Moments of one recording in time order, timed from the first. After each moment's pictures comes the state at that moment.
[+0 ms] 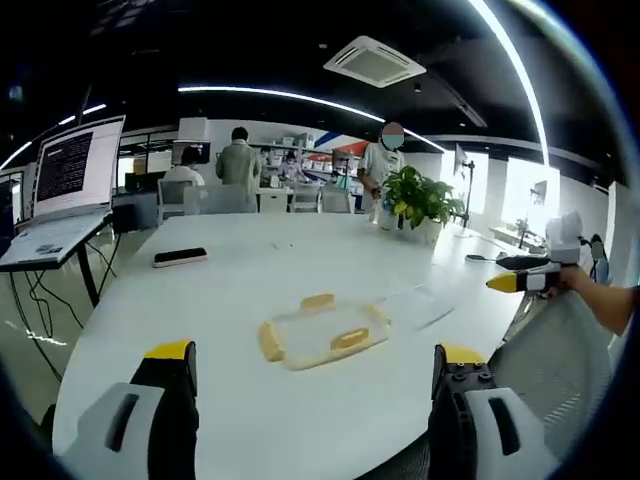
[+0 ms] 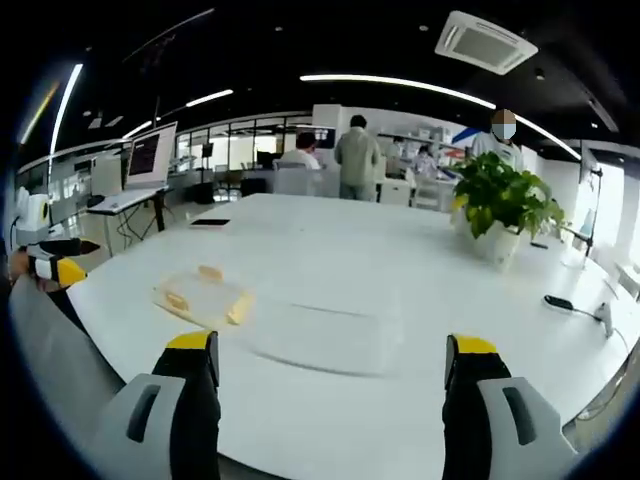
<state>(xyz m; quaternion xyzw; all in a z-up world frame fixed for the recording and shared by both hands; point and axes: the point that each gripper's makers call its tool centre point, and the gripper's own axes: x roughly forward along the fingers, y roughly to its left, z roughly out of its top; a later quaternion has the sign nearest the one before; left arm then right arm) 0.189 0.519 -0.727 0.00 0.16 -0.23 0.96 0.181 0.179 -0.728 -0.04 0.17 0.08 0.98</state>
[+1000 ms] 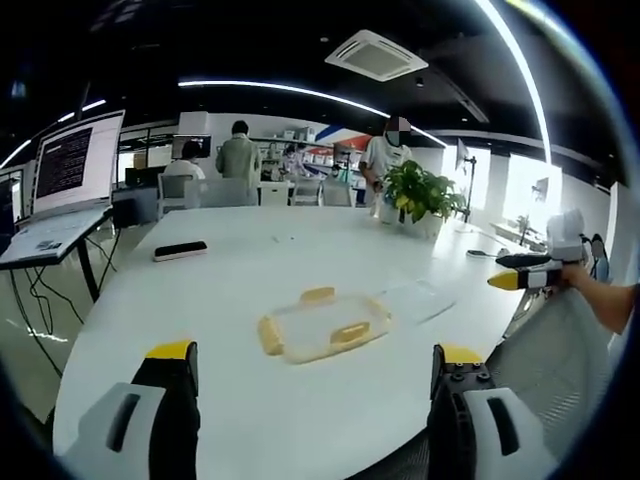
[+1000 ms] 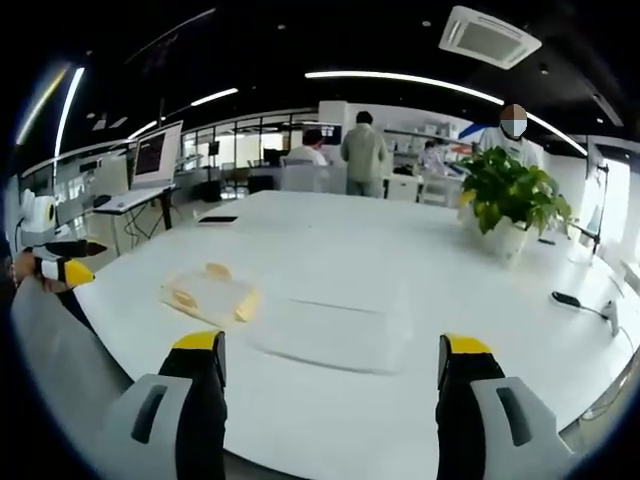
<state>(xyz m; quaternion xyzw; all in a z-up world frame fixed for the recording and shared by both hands) 0.188 0.519 -0.731 0.00 0.17 -0.23 0.96 0.181 0.184 -0.732 -0.03 0.19 0.09 0.98</state>
